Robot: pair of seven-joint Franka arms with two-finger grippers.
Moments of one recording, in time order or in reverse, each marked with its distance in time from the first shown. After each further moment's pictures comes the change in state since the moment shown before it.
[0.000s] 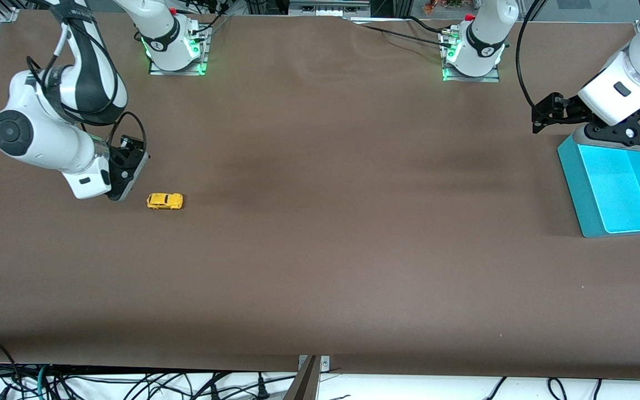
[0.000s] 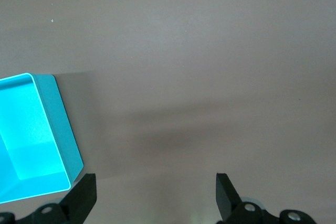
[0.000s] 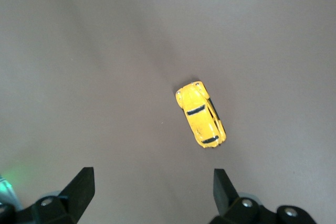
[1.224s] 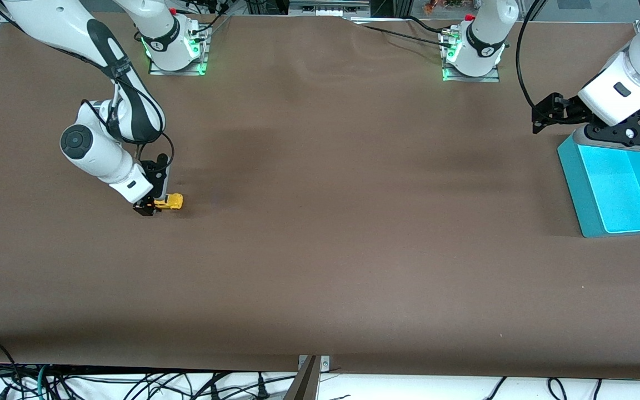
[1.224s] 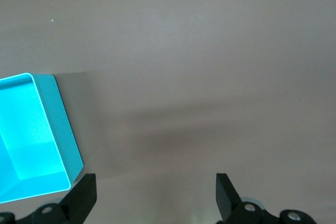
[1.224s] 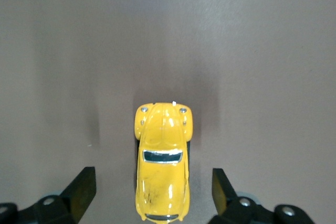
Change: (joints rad) left arm 0.000 0.001 0.001 0.000 0.000 0.000 0.000; right arm -0.006 0.184 -0.011 -0.236 -0.009 0.639 -0.480
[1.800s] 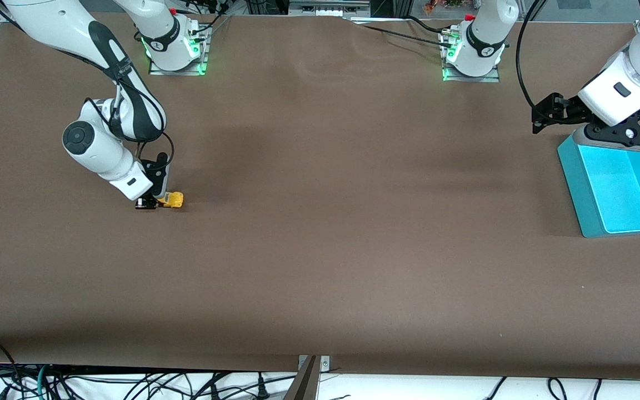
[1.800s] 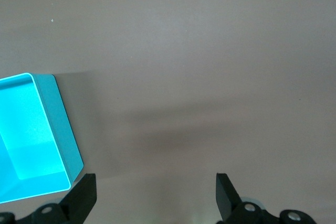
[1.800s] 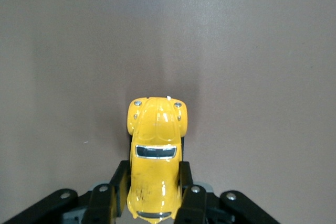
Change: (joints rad) left arm 0.000 0.000 0.000 0.000 0.000 0.000 0.000; right arm -0.003 -0.005 0.000 -0.027 0.000 0.052 -0.026
